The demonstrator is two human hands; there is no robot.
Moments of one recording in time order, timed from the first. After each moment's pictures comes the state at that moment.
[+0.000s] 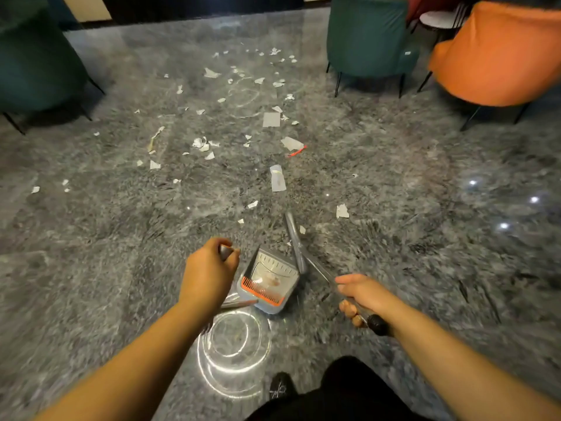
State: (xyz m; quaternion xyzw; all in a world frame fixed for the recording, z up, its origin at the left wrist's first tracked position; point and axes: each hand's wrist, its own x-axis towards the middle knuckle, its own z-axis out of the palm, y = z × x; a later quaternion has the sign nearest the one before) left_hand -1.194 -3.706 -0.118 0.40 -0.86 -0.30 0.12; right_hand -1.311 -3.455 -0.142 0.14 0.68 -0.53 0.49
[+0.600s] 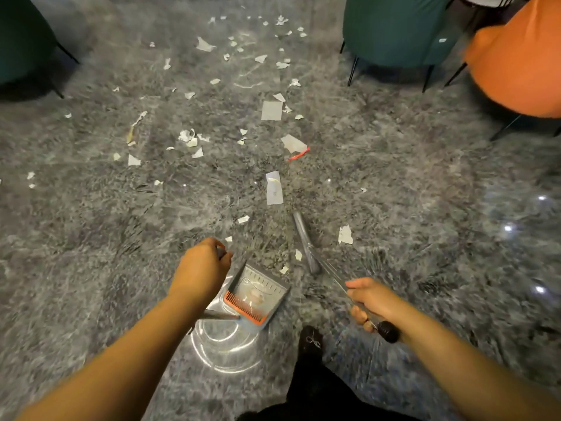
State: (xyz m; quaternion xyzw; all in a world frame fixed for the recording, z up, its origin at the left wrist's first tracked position) left_hand -1.449 -3.832 -0.166 0.40 -0.88 -0.25 -0.01; right_hand -1.581 -3.548 -0.191 0.15 0.71 -0.45 0.52
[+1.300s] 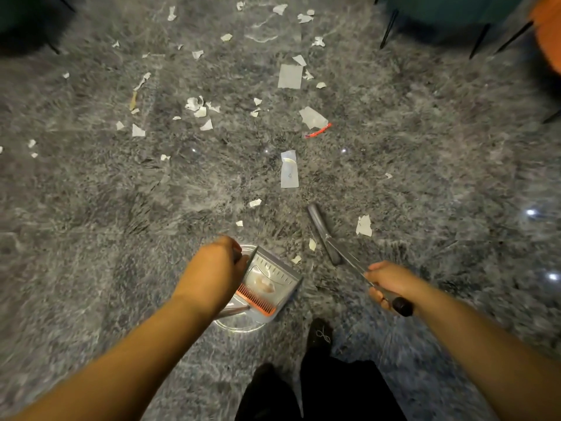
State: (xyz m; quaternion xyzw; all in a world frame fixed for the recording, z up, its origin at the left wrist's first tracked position) left_hand -1.495 -3.876 -0.178 0.34 -0.90 -0.25 -0.05; right_hand -1.678 -3.618 -0.232 0.17 0.74 -0.34 0.56
